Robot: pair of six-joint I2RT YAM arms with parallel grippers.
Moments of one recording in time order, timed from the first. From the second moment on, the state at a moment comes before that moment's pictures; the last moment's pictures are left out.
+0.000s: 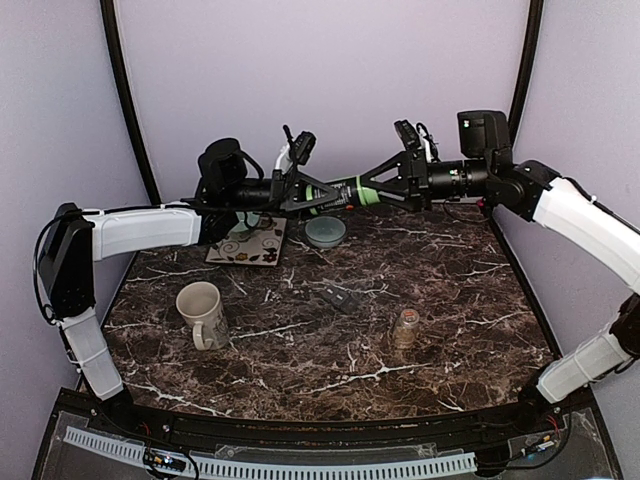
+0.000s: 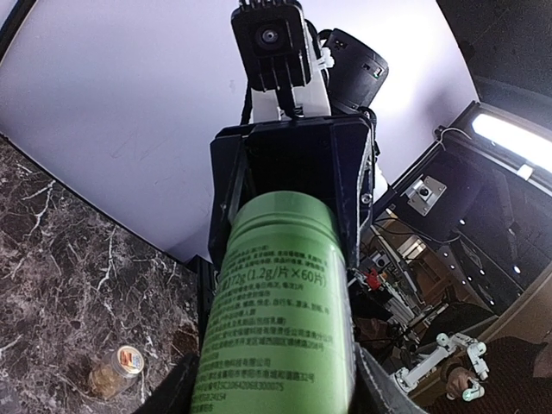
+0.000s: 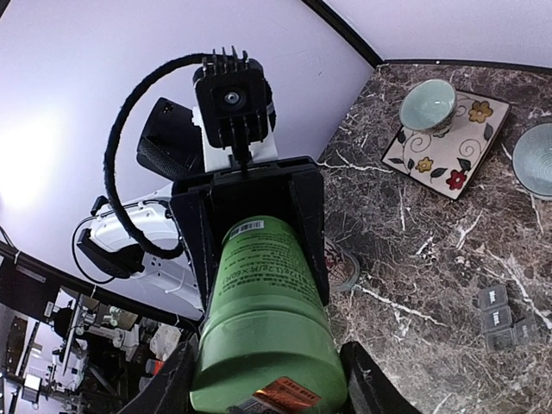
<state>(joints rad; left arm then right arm) -0.66 1.80 1.37 0.60 1.11 -0.95 0.62 1.39 1.41 -0.36 -0.71 0.70</state>
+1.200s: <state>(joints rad) -0.67 1.84 1.41 0.83 1.18 -1.28 0.63 1.30 1.37 -0.34 -0.69 0.05</state>
